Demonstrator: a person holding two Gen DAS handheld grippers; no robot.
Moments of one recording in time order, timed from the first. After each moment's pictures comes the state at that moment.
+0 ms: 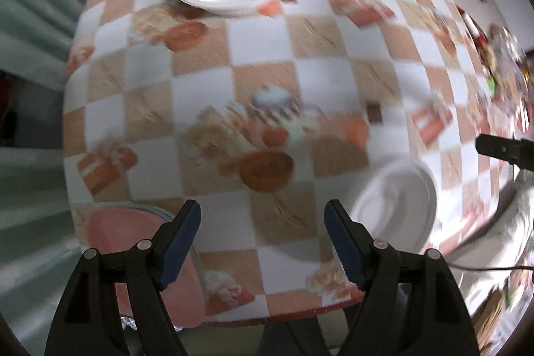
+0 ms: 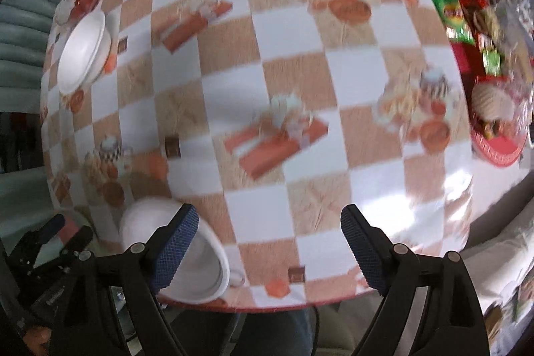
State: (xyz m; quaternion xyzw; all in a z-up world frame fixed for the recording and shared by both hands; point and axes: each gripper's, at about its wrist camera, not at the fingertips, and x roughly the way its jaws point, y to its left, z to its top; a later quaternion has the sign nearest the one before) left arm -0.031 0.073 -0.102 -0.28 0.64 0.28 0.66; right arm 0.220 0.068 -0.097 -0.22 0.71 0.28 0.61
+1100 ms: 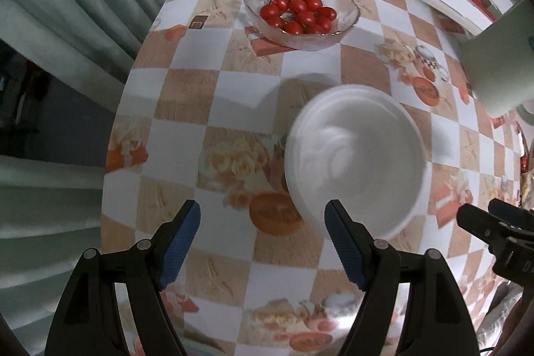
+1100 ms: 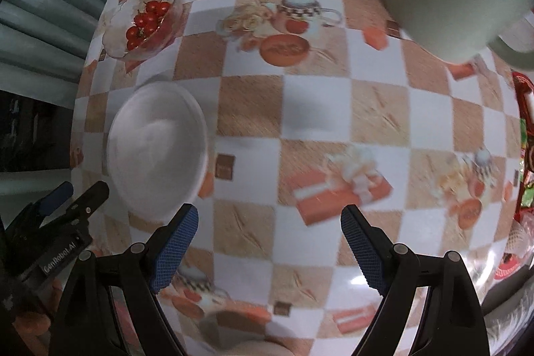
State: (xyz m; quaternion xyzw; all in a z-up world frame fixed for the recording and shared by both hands) left arm 0.018 0.252 -0.115 -0.31 0.57 0.41 0.64; right arm 0.225 0.294 -0.113 -0.26 0.65 0.40 0.59
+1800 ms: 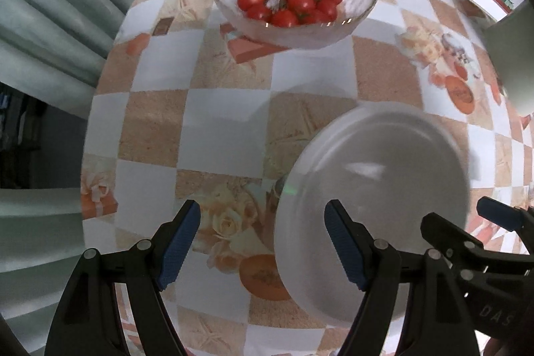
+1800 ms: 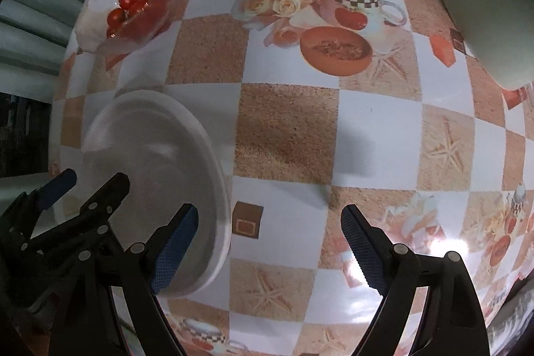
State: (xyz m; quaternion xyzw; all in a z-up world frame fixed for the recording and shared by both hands) left arm 0.047 0.287 -0.169 -0.29 0.60 0.40 0.63; right arm 0.206 0.345 -0.172 -0.29 0.66 0.40 0.57
